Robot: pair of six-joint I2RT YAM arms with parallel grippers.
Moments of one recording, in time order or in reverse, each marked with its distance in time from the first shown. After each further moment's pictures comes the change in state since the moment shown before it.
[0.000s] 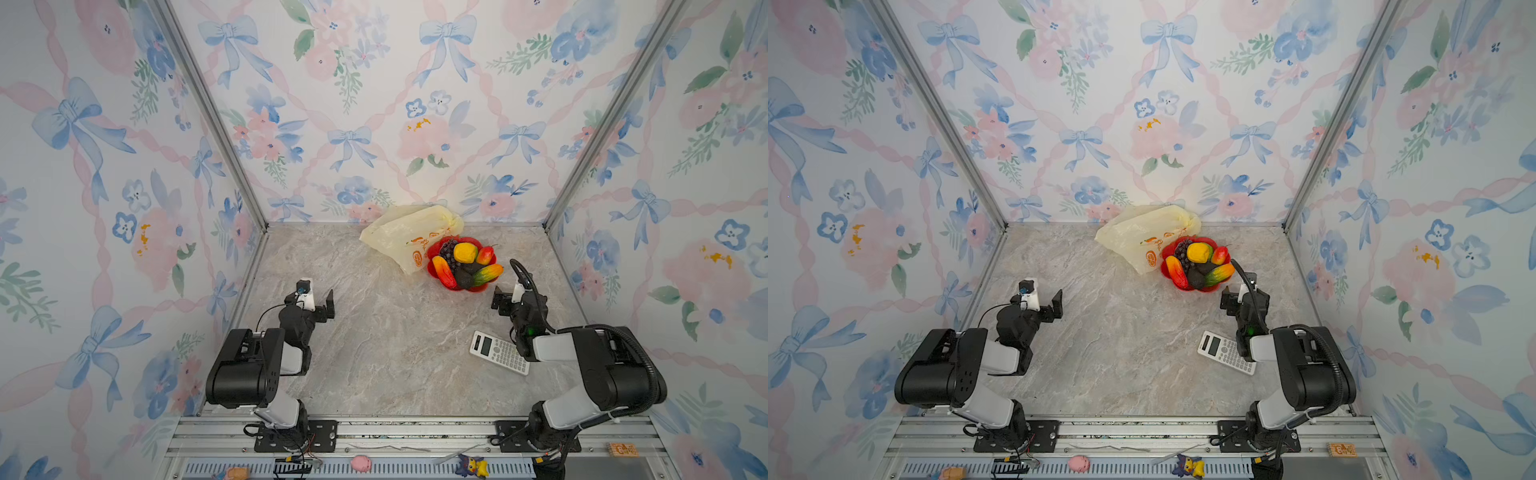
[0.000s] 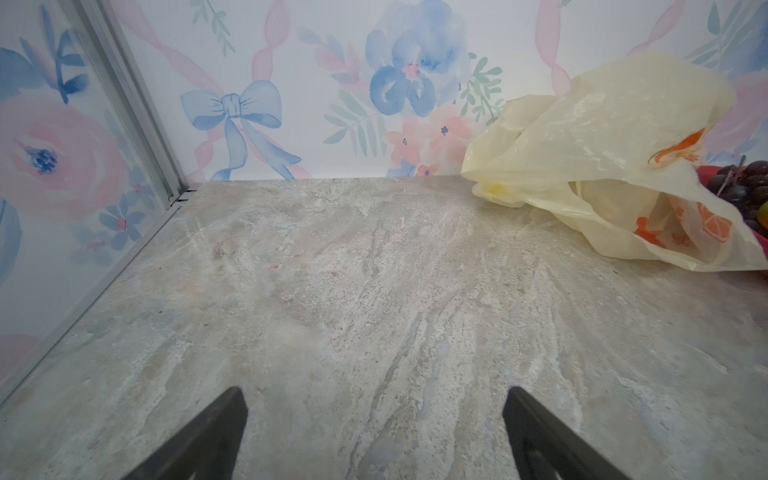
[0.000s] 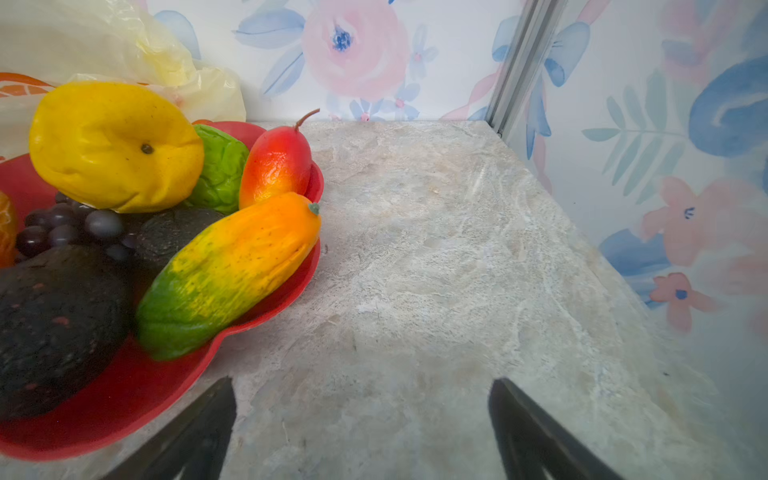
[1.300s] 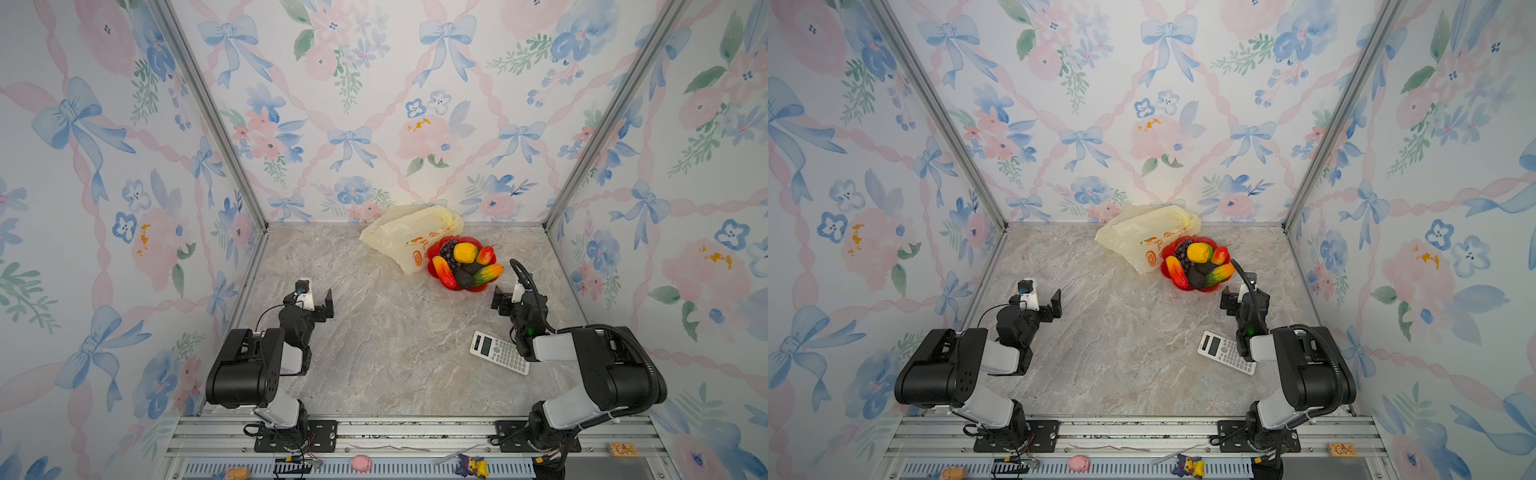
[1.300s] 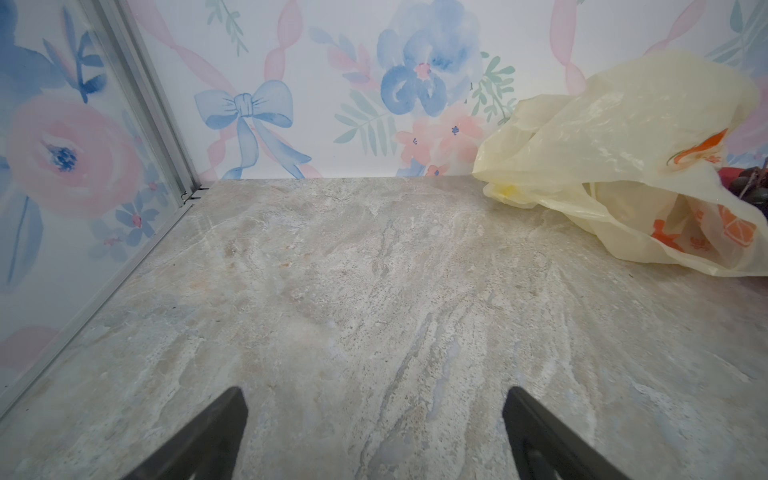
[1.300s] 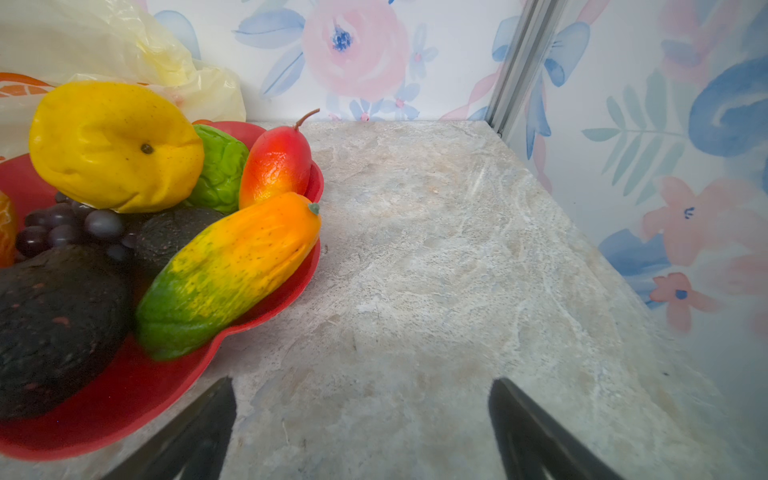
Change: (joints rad) left arm 0.000 0.000 0.000 0.000 -0.038 -0.001; right arm 0.000 0.000 0.000 0.000 0.003 0.000
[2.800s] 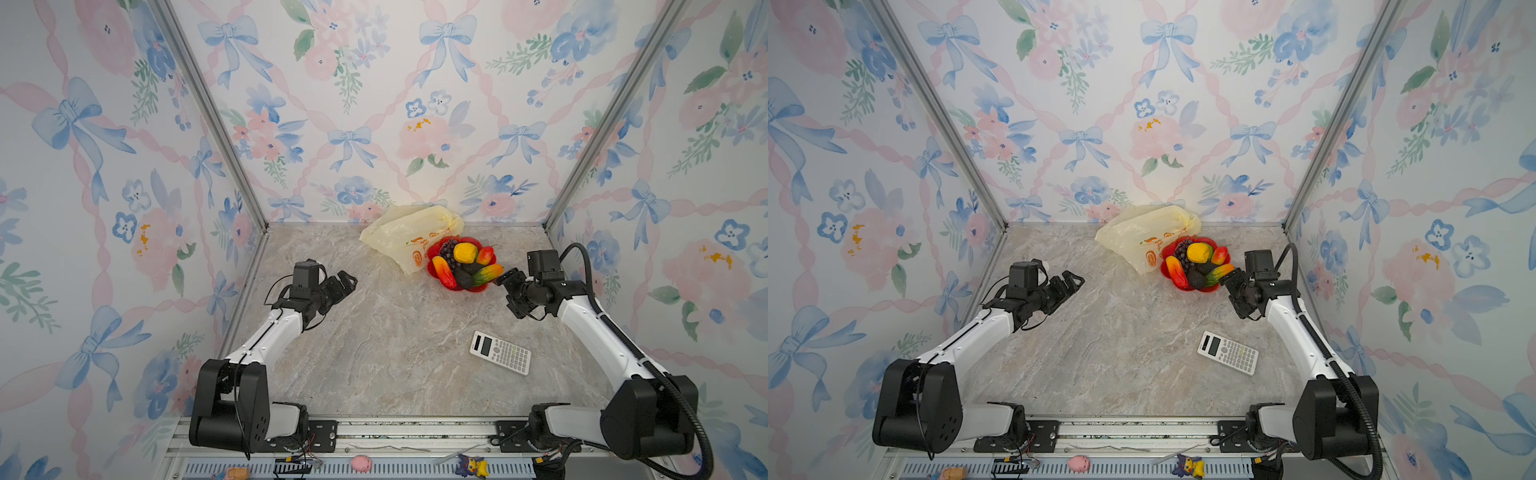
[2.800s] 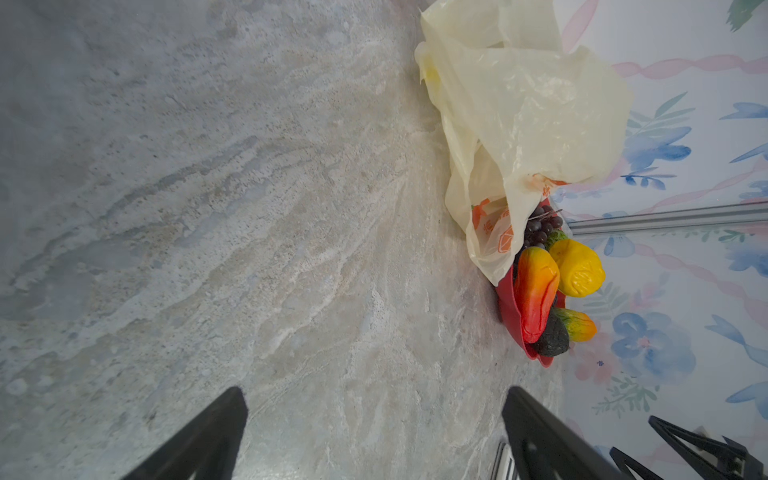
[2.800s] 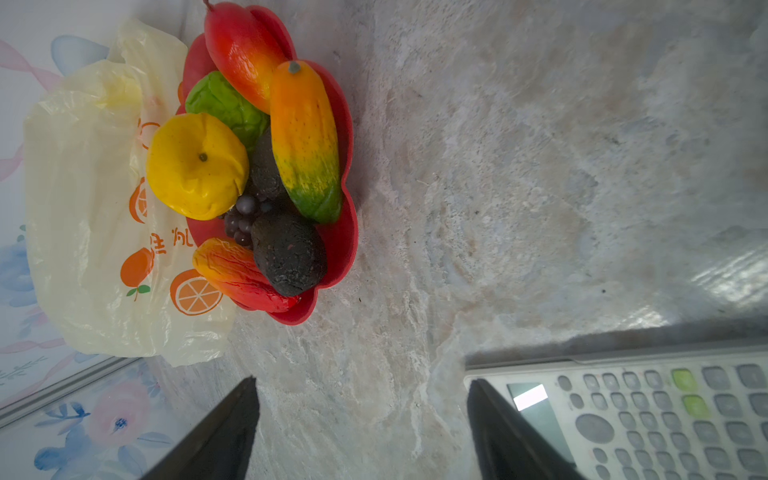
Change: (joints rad) left arm -0.130 -0.241 0.546 -1.328 0.283 -0.804; right arm 0.031 -0.251 0.645 -1.514 -0.338 1.097
